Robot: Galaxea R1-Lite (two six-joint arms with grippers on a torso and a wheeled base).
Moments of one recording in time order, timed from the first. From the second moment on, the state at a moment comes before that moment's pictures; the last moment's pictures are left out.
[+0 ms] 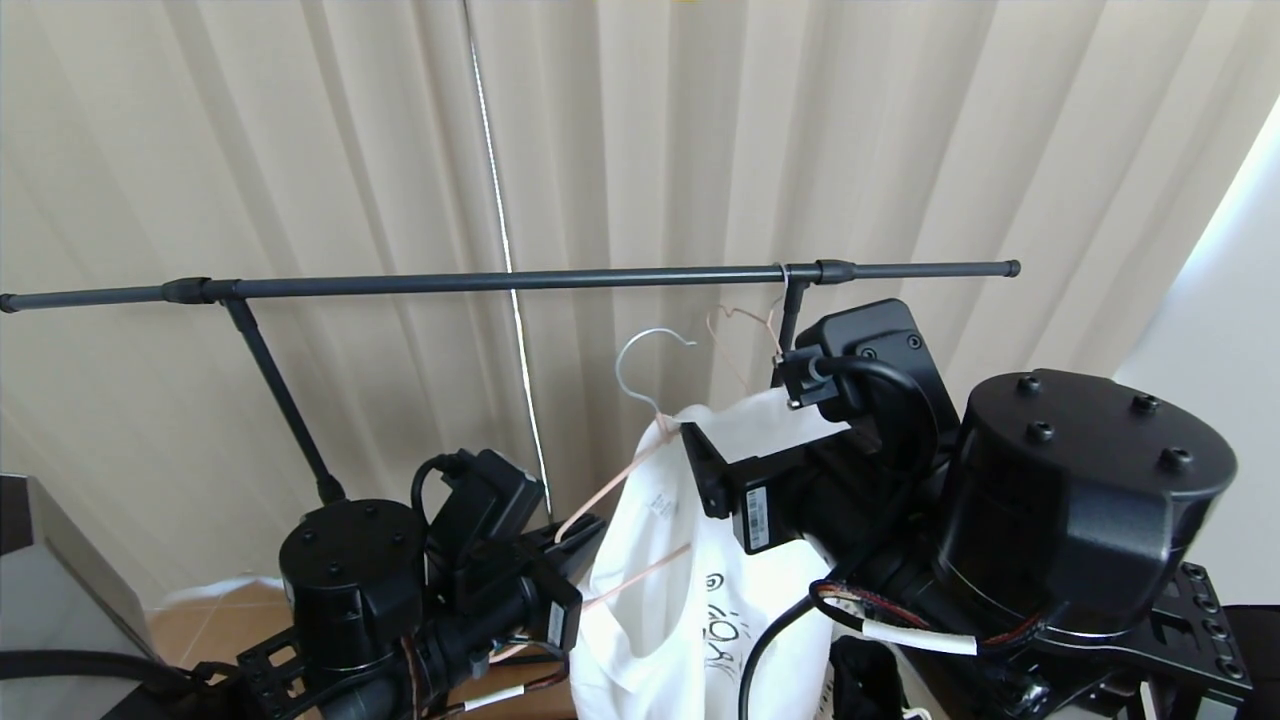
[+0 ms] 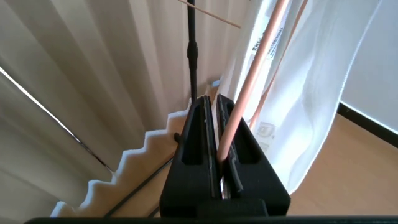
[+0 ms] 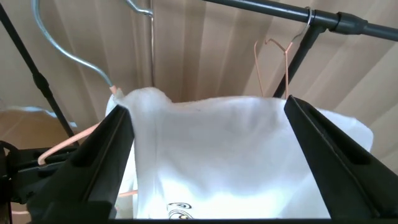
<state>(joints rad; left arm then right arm) -0.69 1.89 -0.33 -1.37 0.01 0.05 1.01 1.71 -0.78 -0.82 -0.75 -0.01</state>
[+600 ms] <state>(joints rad) -0.68 1.89 -0.33 -1.42 0.01 0.05 1.01 1.70 -0.76 -0.82 -0.74 -0.02</state>
